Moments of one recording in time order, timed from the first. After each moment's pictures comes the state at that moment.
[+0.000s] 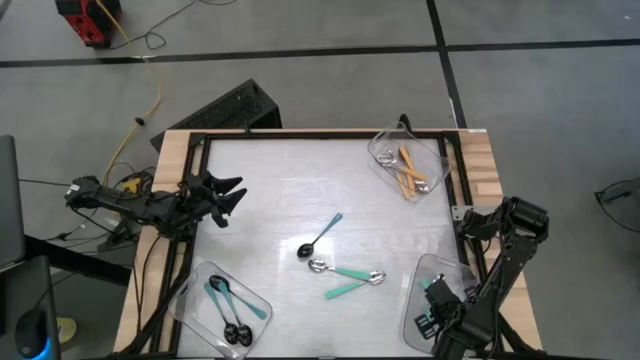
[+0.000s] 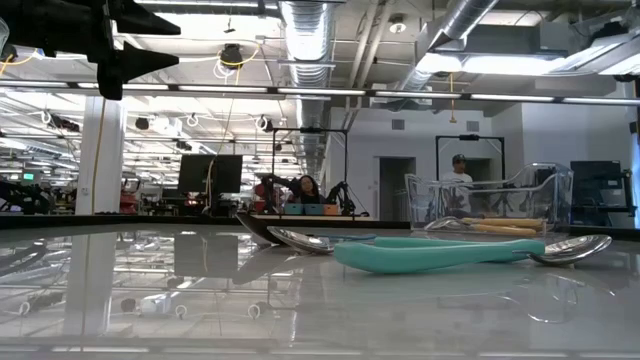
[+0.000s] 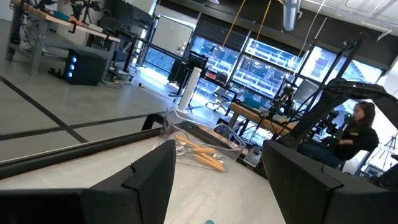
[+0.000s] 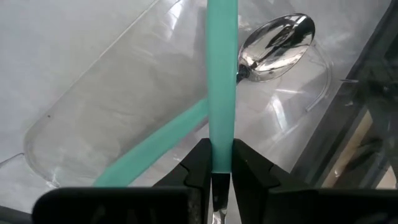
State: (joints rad) left arm -0.26 0.31 0.21 0.21 -0.75 -0.35; right arm 1.06 1.79 1.28 -1.25 0.03 2.15
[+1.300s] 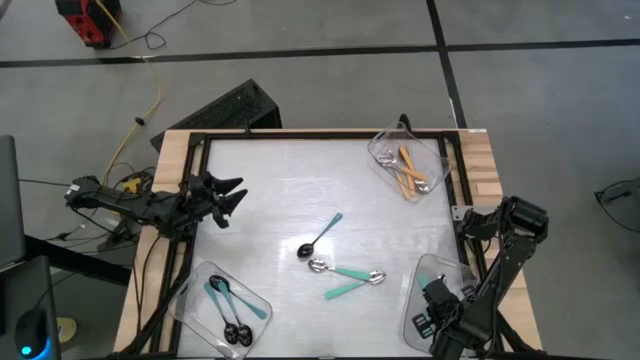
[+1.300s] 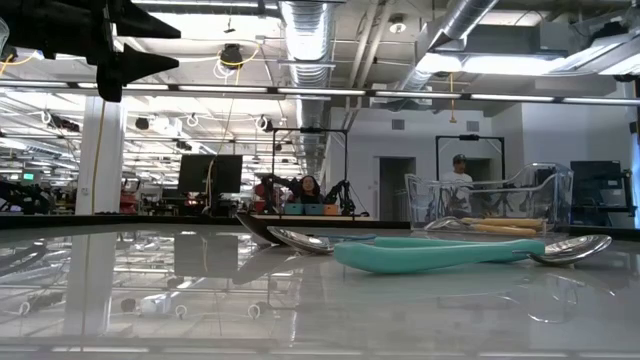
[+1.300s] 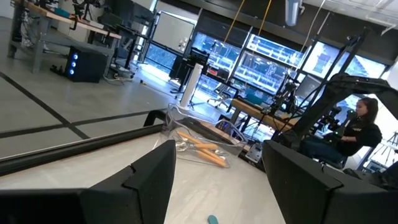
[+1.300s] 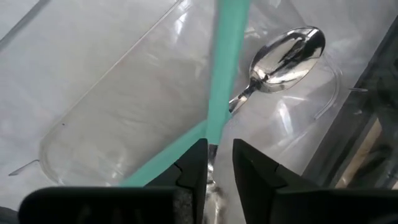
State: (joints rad) left arm -0.26 0.31 0.21 0.19 -0.75 -0.36; right arm 1.05 1.79 1.28 -1.25 0.05 2.14
